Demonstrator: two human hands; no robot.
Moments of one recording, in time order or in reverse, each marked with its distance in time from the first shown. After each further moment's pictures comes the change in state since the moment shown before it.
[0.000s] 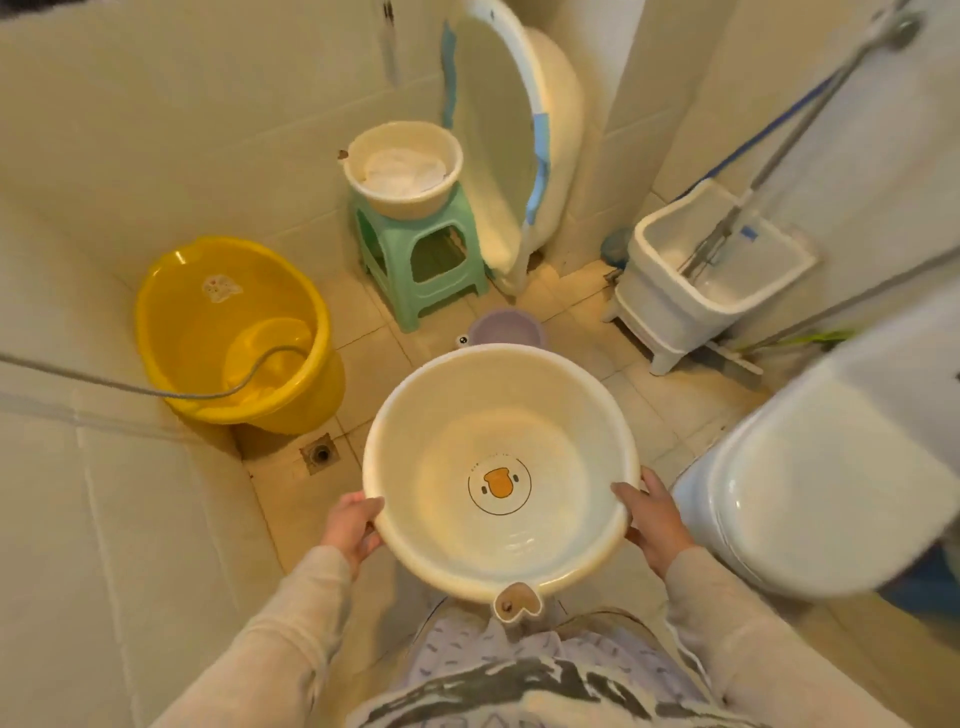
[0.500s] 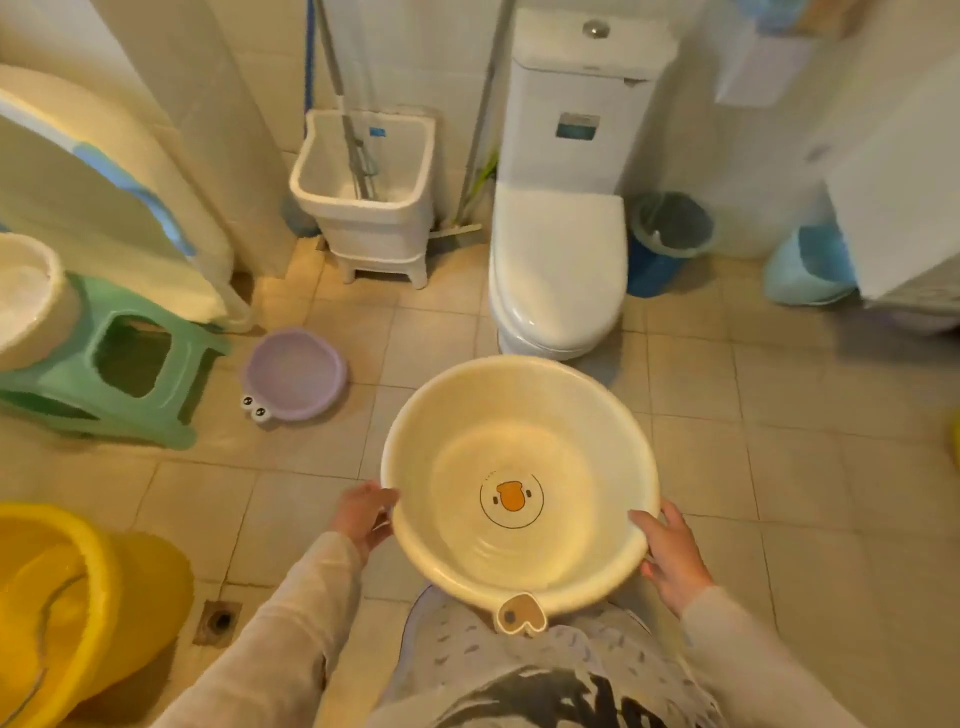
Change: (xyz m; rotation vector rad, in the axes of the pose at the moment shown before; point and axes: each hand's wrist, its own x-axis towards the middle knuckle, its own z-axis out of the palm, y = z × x) left_hand -0.022 -0.032 0.107 0.838 -0.545 0.022; right_hand -0.187 0.218 -0.043 0.753 0.733 0.161
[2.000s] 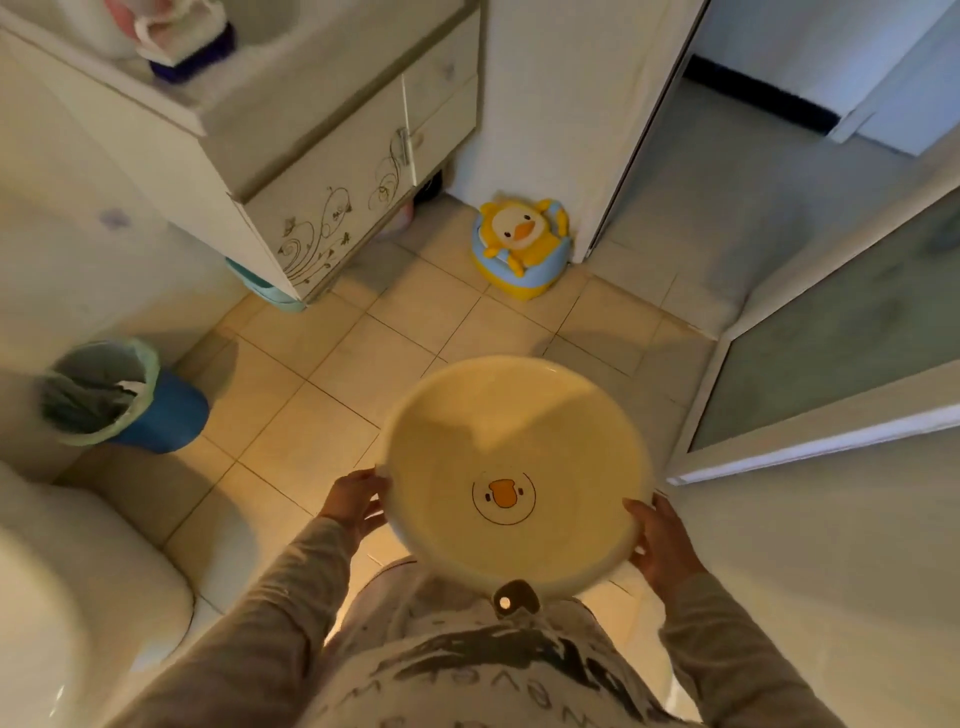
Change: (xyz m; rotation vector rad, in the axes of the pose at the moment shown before) left_hand -0.118 -0.101 0.792 0.903 -0.614 0.008; right_hand 0.108 -0.026 -0.591 0.926 0.692 0.132
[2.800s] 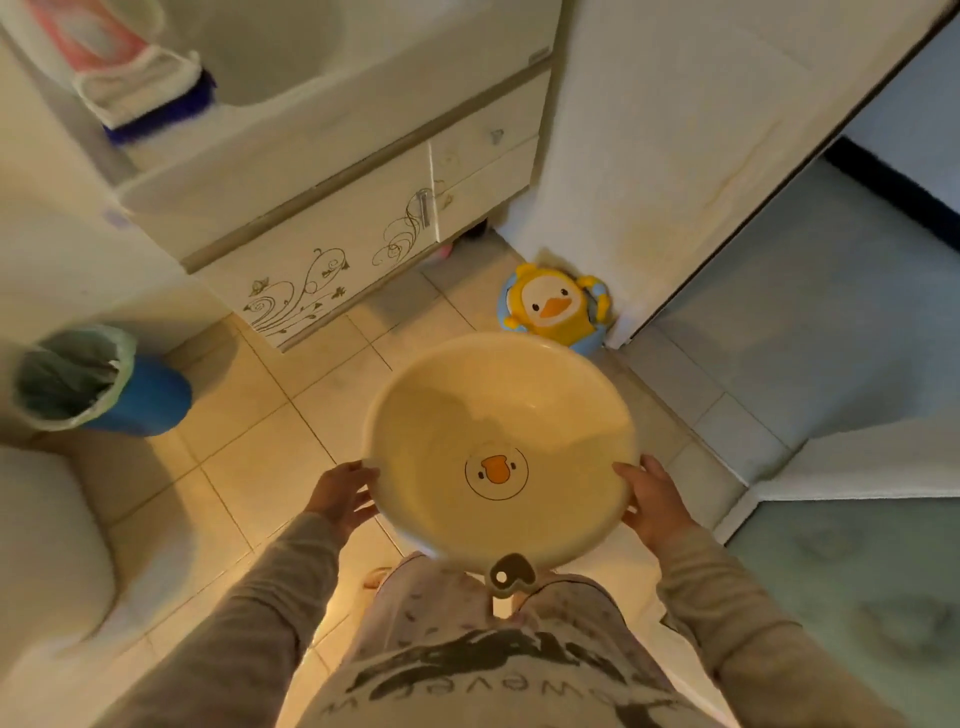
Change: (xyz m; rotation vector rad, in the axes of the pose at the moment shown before) left_hand 0.112 0.176 0.186 -0.273 0.181 -0.025; right_hand 0.234 -0.316 0.092 -0.296 -0.263 -0.018
